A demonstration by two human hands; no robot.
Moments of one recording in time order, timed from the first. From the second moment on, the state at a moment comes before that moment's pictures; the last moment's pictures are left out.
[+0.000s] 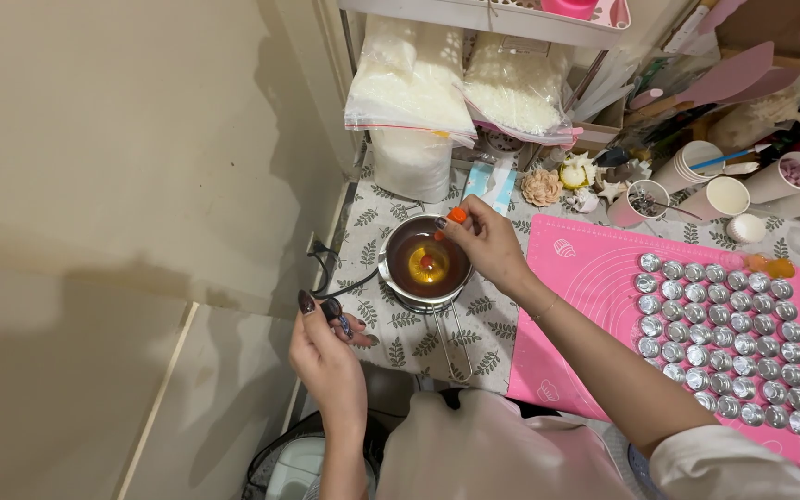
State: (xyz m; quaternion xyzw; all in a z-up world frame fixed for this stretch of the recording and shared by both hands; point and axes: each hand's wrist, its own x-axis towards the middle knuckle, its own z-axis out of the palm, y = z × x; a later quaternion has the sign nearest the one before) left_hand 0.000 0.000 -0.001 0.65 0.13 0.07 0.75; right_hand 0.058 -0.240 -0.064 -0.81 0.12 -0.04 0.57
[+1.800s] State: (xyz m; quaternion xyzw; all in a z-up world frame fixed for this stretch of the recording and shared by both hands) left_hand -0.022 -0.045 -0.049 0.72 0.05 -0.25 0.65; right_hand -0.098 -0.233 -0.028 -0.78 -0.01 -0.07 0.62
